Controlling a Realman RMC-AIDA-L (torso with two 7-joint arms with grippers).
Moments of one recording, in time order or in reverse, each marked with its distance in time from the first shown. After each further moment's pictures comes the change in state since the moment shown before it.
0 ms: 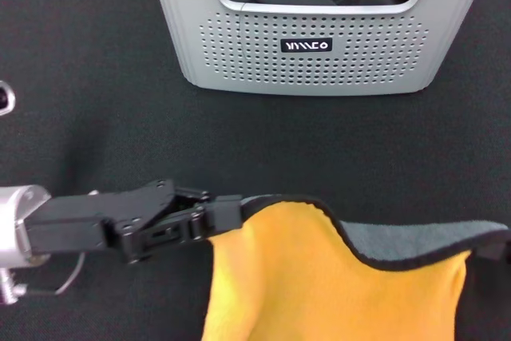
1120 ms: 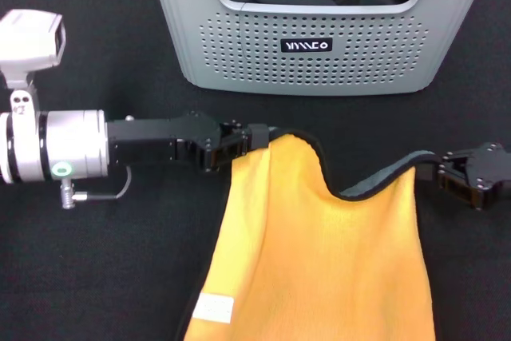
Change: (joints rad) left arm -0.149 -0.014 -0.008 0.045 0.110 -0.451 0.046; right arm 0.377 0.001 0.097 0.346 -0.231 -0.320 0.016
